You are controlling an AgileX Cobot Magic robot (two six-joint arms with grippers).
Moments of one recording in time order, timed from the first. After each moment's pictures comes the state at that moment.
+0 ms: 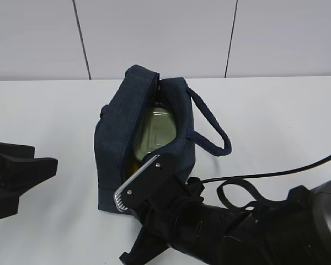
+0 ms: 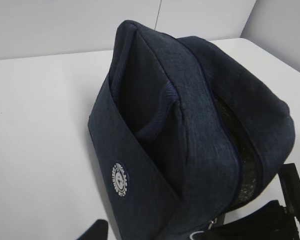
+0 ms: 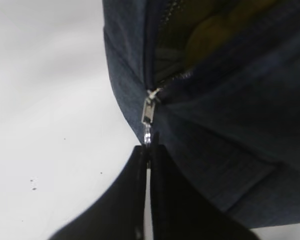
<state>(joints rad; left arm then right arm) -0.33 0.97 -0.36 -1.56 0.33 1.54 0.93 1.86 -0.70 0.37 -0.46 -0.34</state>
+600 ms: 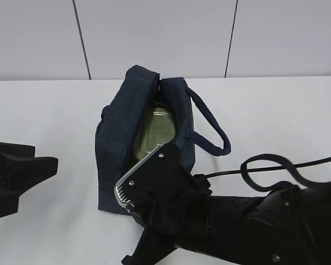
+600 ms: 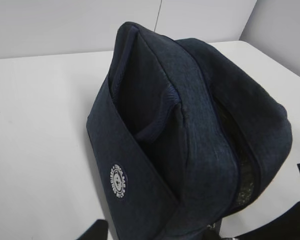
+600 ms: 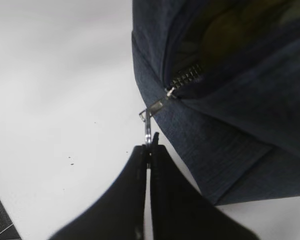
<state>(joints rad) -0.33 0.97 -0.36 -1.57 0.34 1.54 0.93 1.72 -0.70 0.37 -0.25 -0.34</state>
